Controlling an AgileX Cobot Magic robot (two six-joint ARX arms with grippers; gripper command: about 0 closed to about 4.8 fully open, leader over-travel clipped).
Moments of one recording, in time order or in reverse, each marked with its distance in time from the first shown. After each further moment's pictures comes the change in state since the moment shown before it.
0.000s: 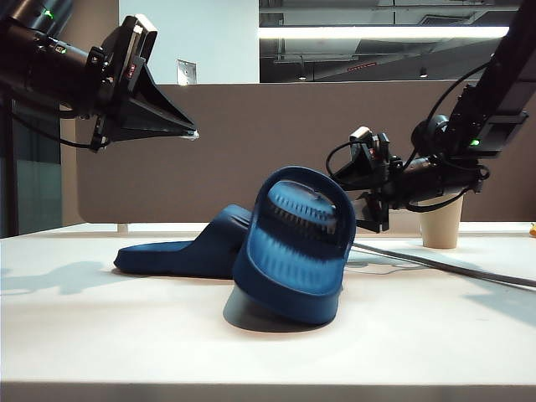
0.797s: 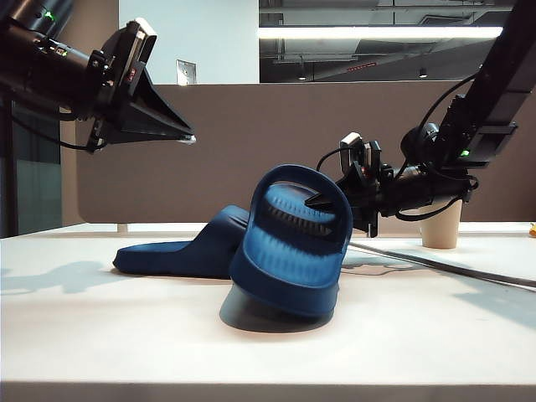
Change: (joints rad) left arm 0.000 0.000 0.000 -0.007 -0.050 0.001; right arm 0.023 0.031 0.000 0.044 -0.015 0.002
